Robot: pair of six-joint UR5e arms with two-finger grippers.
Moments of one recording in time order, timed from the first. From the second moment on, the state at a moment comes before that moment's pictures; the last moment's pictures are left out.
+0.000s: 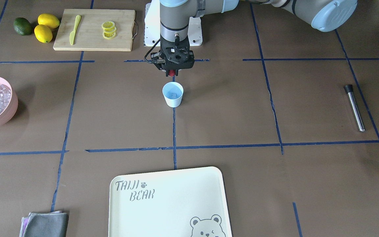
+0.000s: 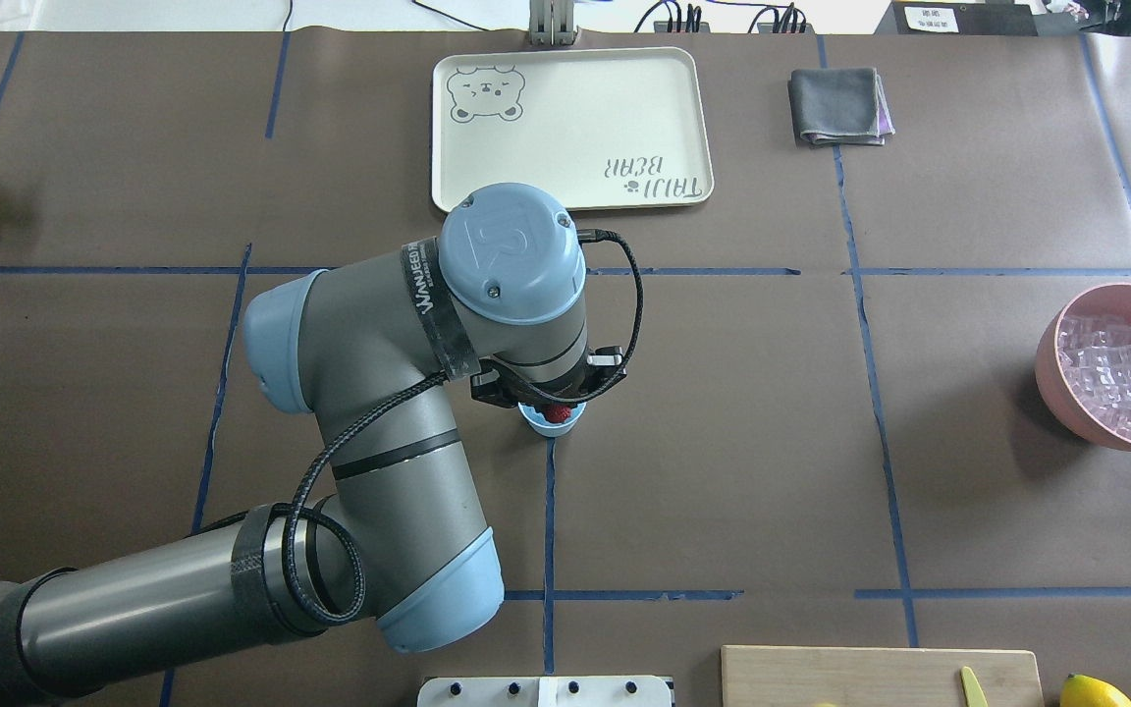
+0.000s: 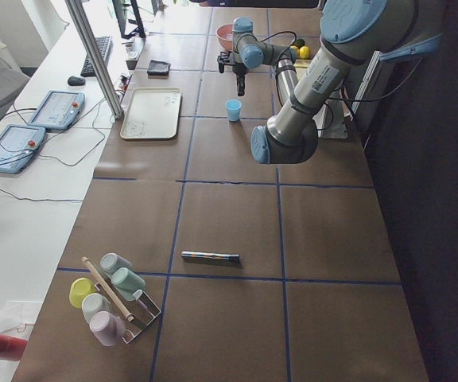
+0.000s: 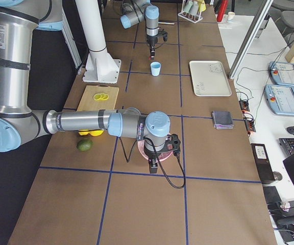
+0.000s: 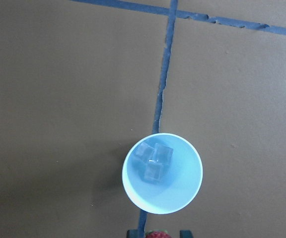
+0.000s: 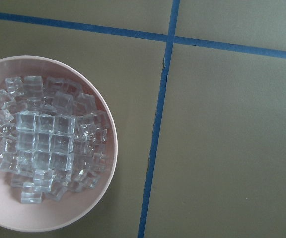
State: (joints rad) left arm -0.46 -2.46 -1.71 -1.39 -1.86 -1.40; right arm 1.57 -1.73 1.82 -1.74 2.35 -0.19
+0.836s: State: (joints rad) left arm -0.46 -2.46 -1.66 -1.44 -1.80 -1.39; right arm 1.57 -1.73 1.82 -1.74 2.35 -0.19
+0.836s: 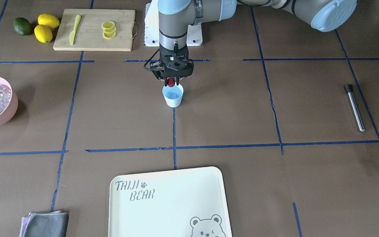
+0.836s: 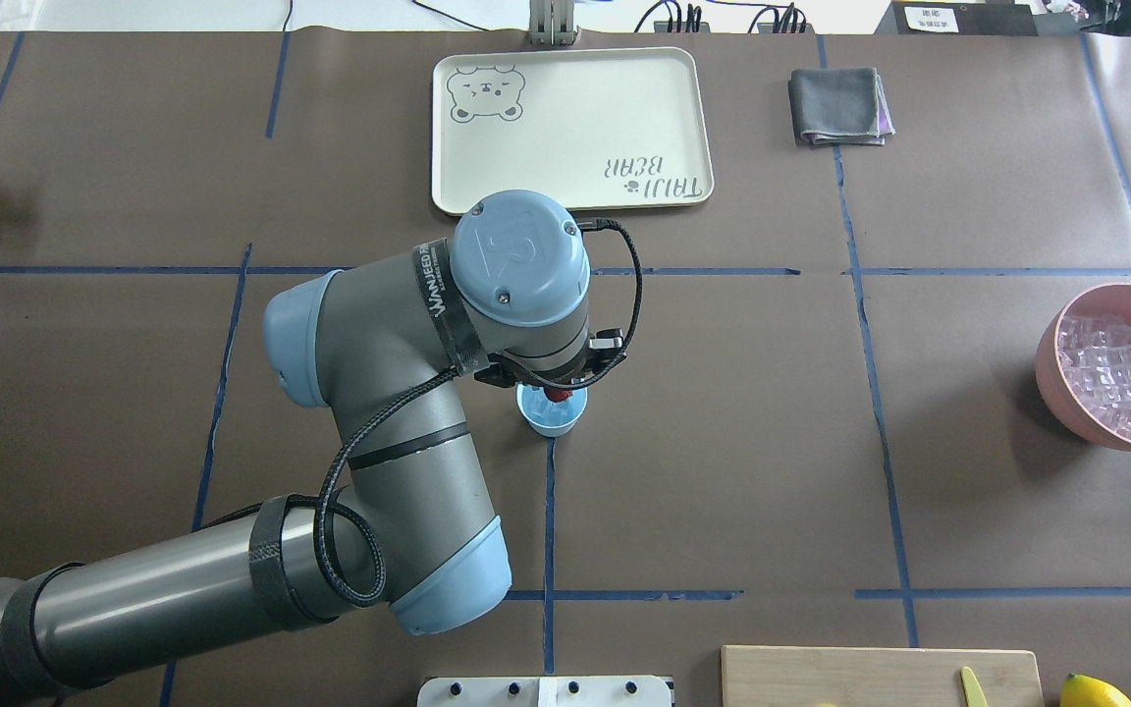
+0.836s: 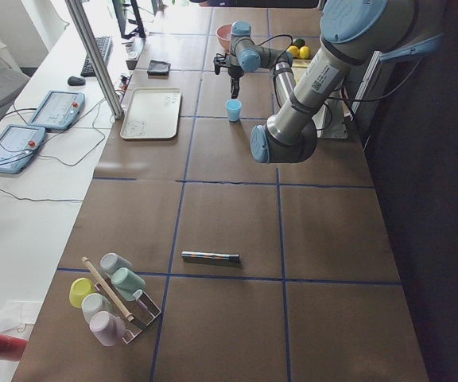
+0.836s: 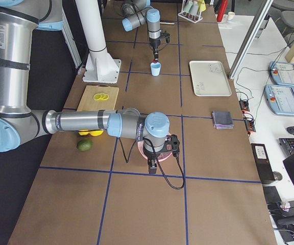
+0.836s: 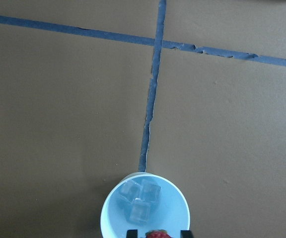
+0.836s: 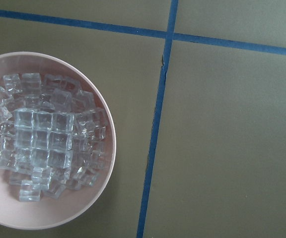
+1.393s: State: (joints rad) left arm -0.47 -2.45 -1.67 -1.43 -1.80 -1.35; right arm 1.57 -1.73 1.82 -1.74 2.35 -0.19
